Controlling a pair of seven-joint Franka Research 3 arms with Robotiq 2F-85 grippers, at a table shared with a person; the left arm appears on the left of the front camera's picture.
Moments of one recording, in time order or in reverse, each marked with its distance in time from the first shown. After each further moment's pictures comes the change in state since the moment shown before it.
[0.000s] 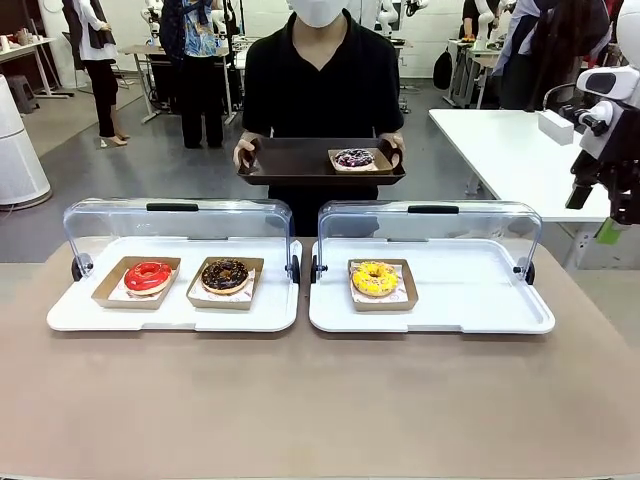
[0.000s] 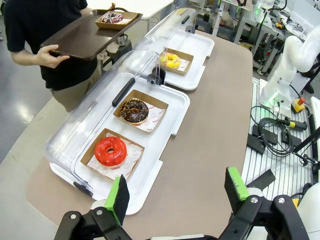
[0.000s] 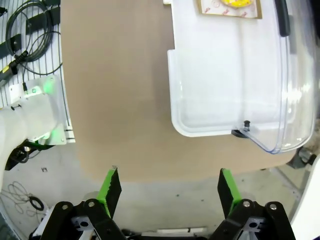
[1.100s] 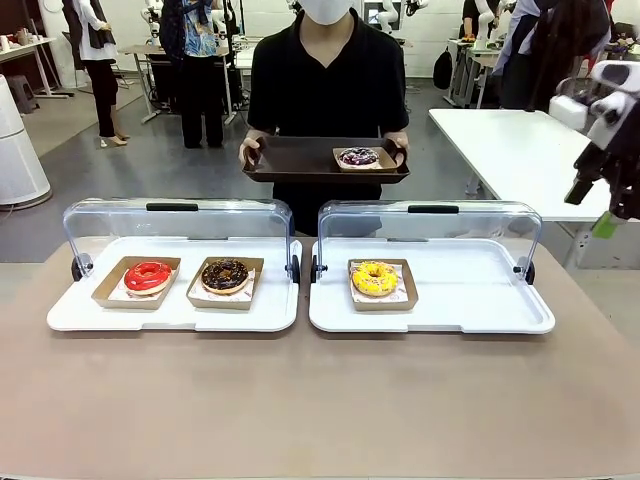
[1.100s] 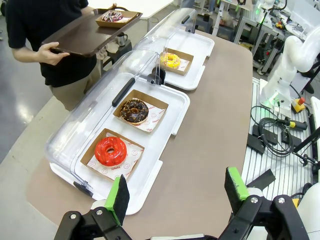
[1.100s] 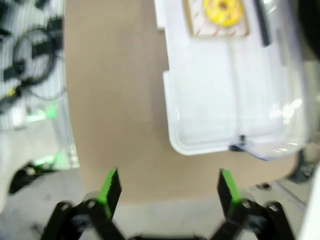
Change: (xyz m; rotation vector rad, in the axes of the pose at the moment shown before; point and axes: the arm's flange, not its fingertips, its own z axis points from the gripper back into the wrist) left arm 0.000 0.000 0.000 0.000 0.000 0.000; right arm -0.026 -0.008 0.006 0.000 -0.187 -0.059
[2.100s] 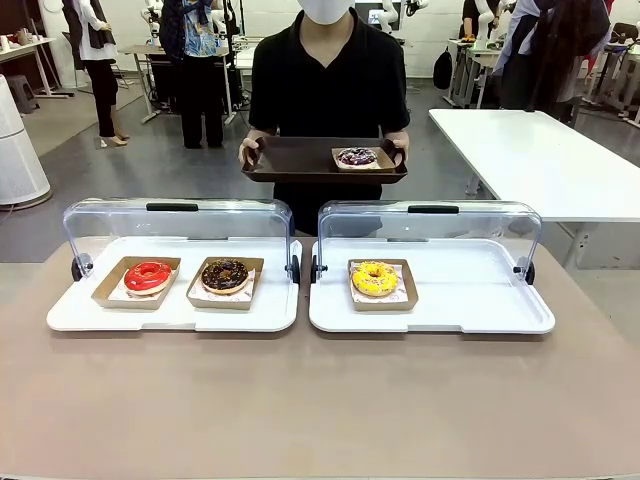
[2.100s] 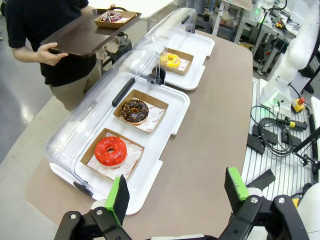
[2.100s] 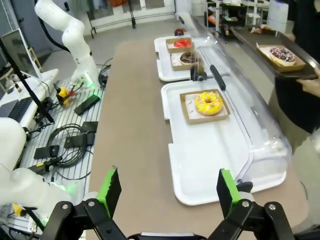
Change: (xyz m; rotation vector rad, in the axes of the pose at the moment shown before) left arm 0.000 0.000 0.000 0.000 0.001 0.000; right arm -0.210 -0.028 0.007 0.113 -0.824 -0.073
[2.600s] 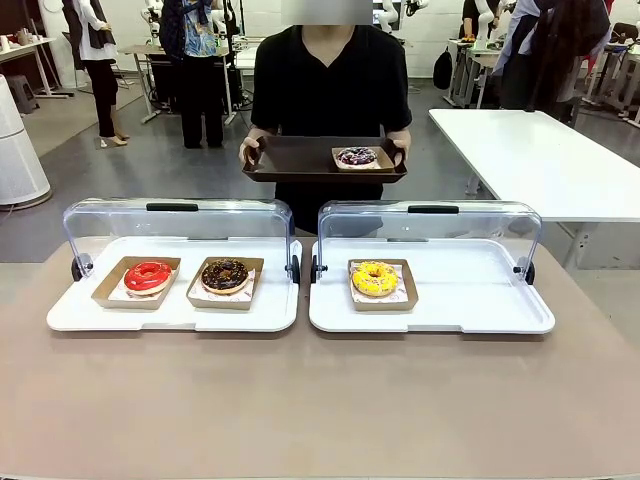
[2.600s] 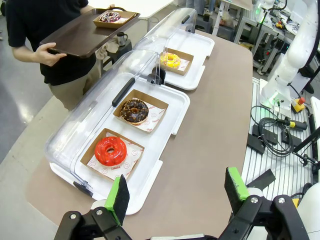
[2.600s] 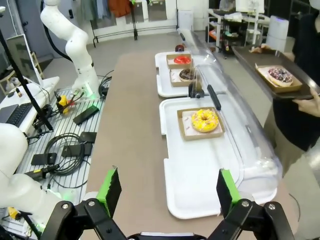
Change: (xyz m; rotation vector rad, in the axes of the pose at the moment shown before) left arm 0.000 0.000 0.000 0.000 0.000 0.000; right arm 0.016 -0.004 0.006 -0.004 -0.066 0.046
